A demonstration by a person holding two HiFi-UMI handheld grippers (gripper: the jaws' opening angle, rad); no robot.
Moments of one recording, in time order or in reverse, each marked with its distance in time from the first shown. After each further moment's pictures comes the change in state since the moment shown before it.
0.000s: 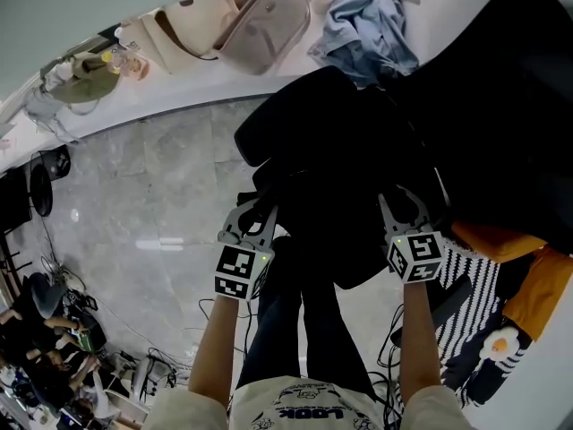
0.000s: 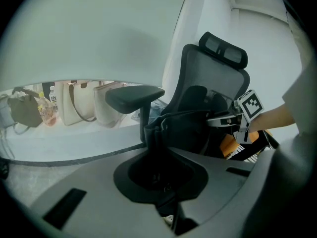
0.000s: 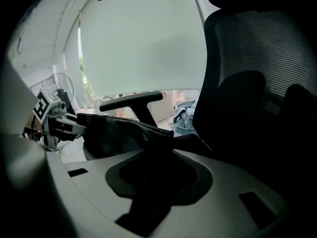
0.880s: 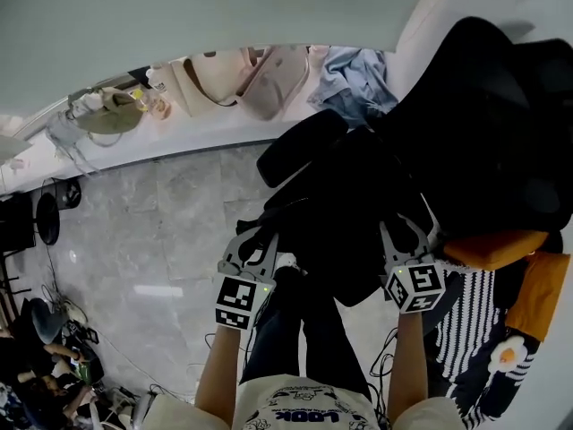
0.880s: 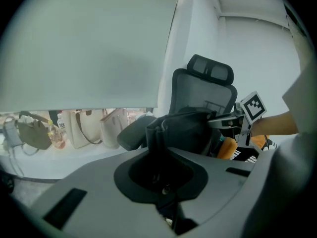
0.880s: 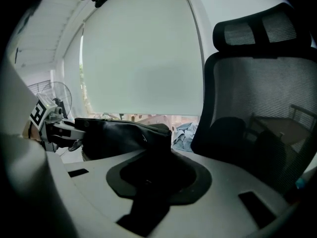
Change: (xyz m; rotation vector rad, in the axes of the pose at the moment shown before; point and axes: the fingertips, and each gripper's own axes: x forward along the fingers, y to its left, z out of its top) left arm -0.116 -0.019 0.068 0.073 -0.130 0.002; right arm -0.102 0.061 0.081 0.023 -0.160 -0.082
